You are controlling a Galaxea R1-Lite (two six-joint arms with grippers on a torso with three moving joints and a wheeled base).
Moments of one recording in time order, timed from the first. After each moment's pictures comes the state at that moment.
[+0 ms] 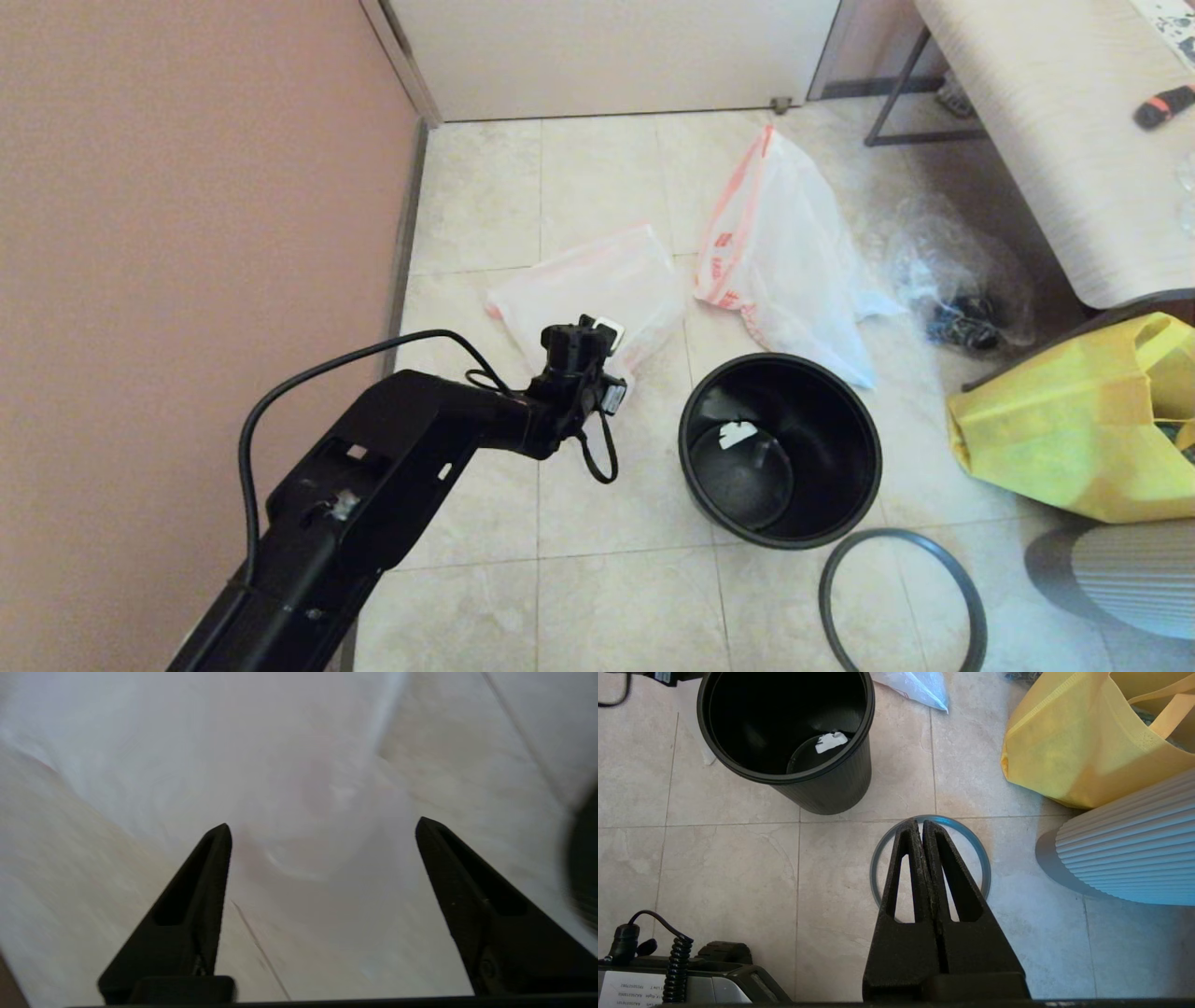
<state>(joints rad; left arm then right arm) -0.46 2.68 -1.95 -0.43 0.28 0.34 0.01 0.00 -0.02 0.06 0.02 -0.03</state>
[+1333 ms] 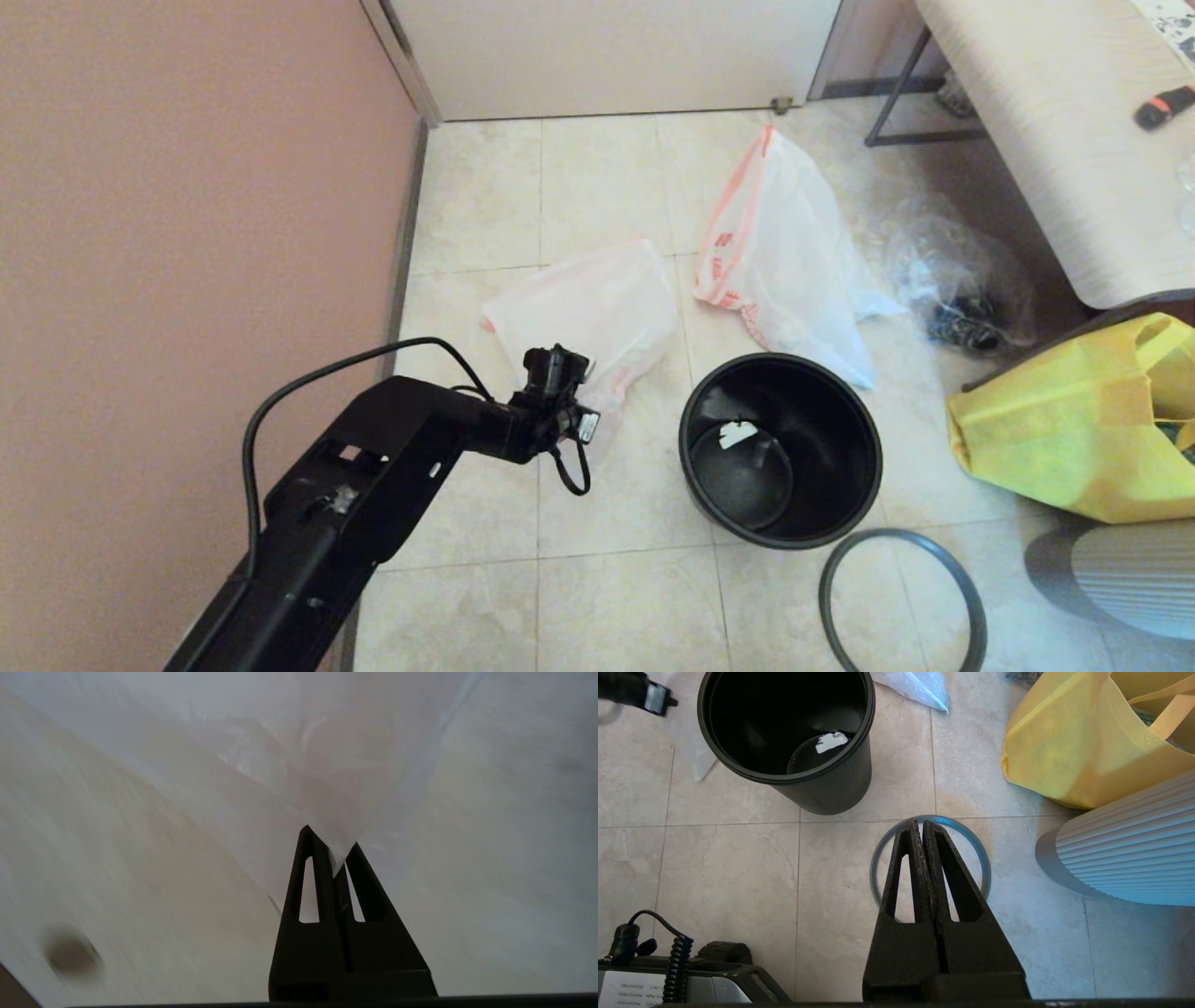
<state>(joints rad) -0.40 2.70 -1.94 -0.19 0.24 0.20 0.01 0.00 -0.02 0.06 0.02 -0.03</state>
